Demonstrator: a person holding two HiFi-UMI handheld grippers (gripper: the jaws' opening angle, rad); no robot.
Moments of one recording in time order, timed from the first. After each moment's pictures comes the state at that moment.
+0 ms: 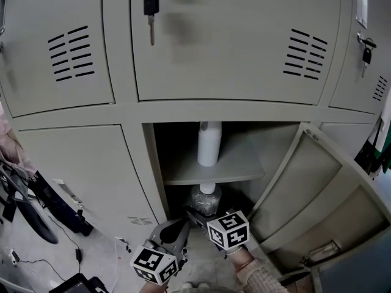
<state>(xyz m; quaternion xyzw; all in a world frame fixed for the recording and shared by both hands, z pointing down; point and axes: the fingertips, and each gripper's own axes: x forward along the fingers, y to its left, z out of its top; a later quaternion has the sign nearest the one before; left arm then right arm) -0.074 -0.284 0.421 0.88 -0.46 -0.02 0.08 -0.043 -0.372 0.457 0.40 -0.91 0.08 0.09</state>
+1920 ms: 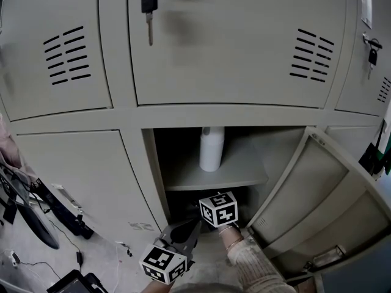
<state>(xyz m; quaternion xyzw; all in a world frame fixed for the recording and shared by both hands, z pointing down) -0.047 -0.302 0.423 0.90 -0.43 -0.01 0.07 -0.065 -0.464 0.452 0.42 -0.90 0.05 0.07</state>
